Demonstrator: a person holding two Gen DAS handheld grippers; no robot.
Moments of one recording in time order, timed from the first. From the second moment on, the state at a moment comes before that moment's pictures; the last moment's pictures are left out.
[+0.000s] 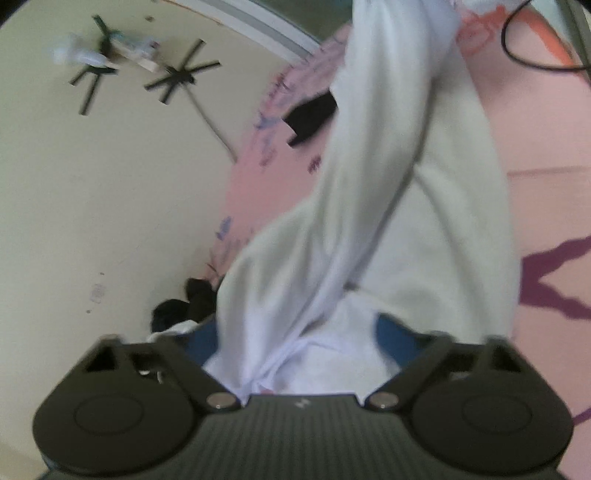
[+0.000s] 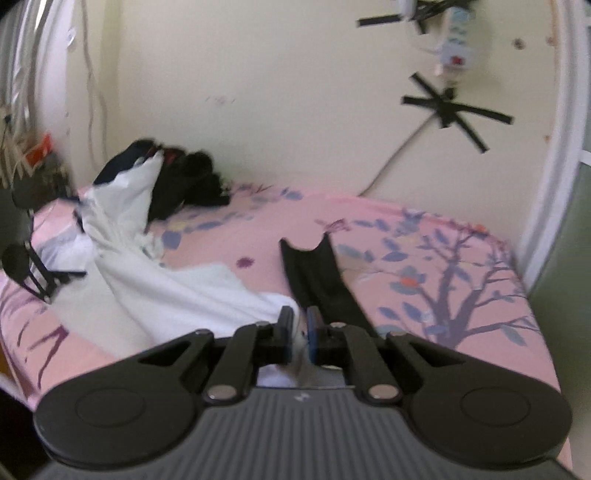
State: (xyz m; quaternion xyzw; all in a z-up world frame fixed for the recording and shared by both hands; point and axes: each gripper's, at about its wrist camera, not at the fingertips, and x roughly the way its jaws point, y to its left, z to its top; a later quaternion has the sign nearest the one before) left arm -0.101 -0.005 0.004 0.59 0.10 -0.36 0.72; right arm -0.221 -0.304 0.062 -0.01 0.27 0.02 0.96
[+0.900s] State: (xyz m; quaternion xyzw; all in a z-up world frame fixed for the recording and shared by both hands) left arm -0.168 0.036 0.259 0.14 -0.12 -0.14 0.97; right arm -0.294 -0.267 0.281 -0.14 -0.17 -0.10 0.97
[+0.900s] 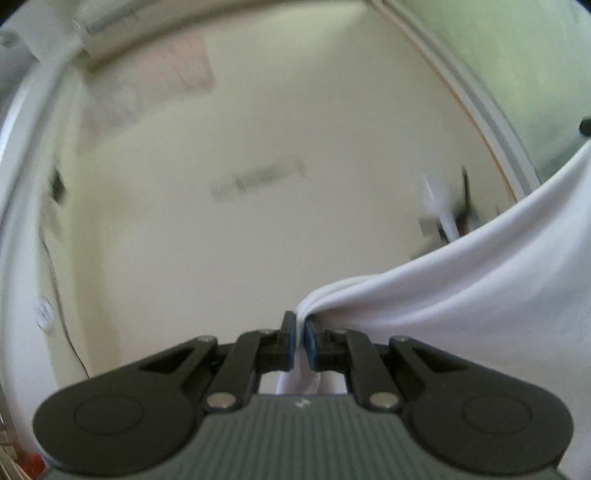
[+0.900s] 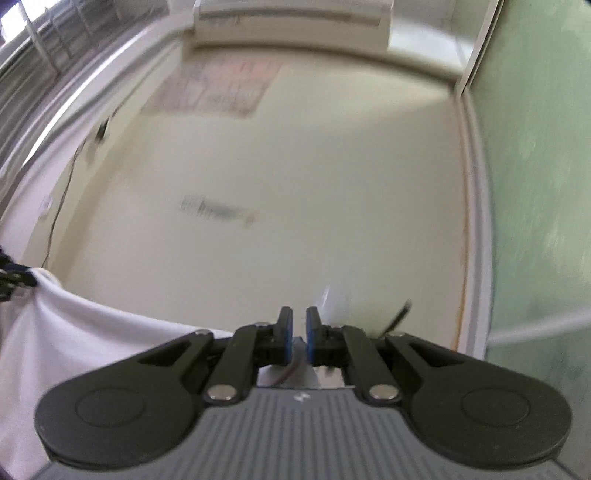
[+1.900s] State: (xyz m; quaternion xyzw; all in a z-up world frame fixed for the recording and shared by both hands) left arm -0.100 0.003 0.206 0.16 -0.06 -0.05 0.98; right arm -0.196 -0.276 0.054 0.14 0.25 0.28 0.92
